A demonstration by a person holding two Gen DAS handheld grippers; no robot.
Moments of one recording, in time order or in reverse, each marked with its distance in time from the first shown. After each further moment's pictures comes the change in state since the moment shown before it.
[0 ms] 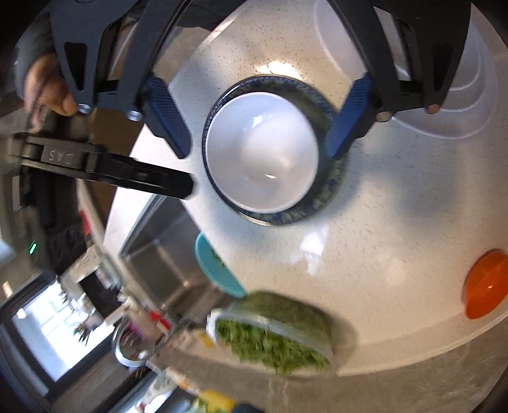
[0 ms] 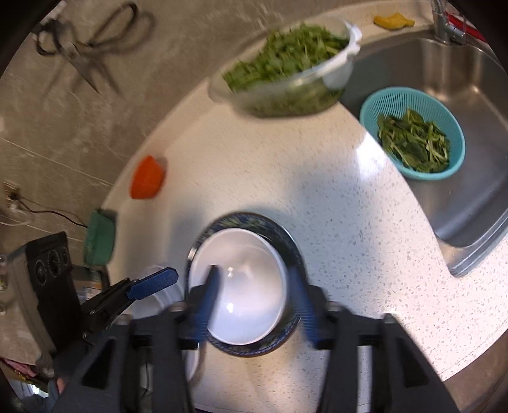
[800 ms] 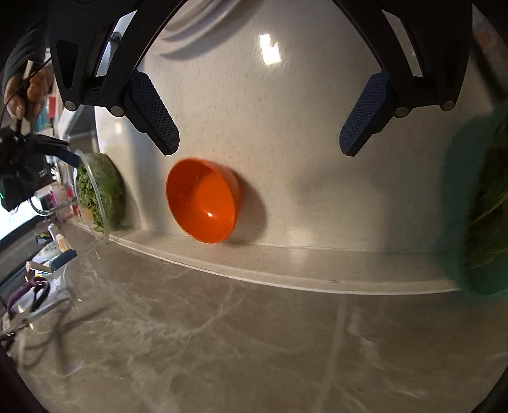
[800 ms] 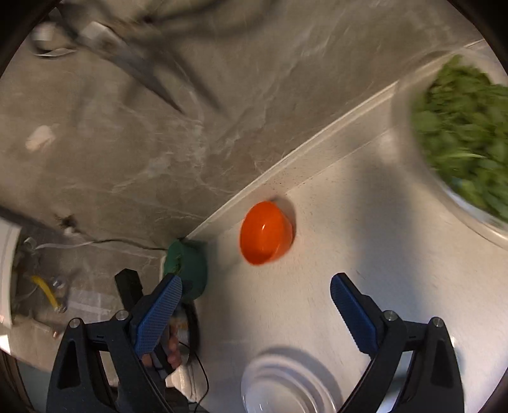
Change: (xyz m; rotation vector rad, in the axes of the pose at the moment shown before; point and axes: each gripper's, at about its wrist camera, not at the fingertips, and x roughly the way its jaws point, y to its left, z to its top) left arm -0.136 0.350 0.084 -0.391 -0.184 0.214; right arm 0.120 0.163 0.149 -0.052 0.118 0.315
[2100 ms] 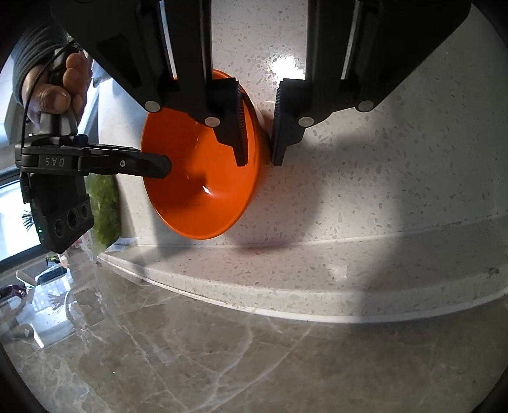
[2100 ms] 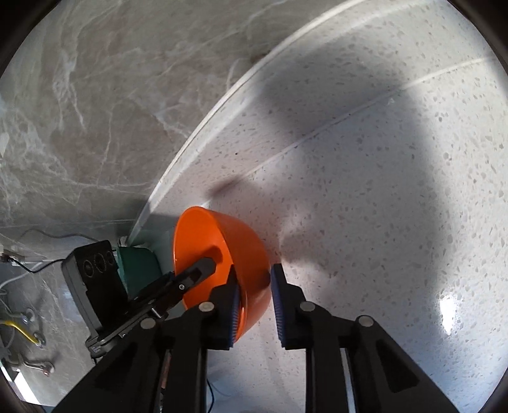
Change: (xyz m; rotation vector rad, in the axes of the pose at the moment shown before) left arm 0.147 -0.005 0.052 0.049 0.188 -0.124; right arm 0.184 -0.035 0.042 0.117 0.241 -0.080
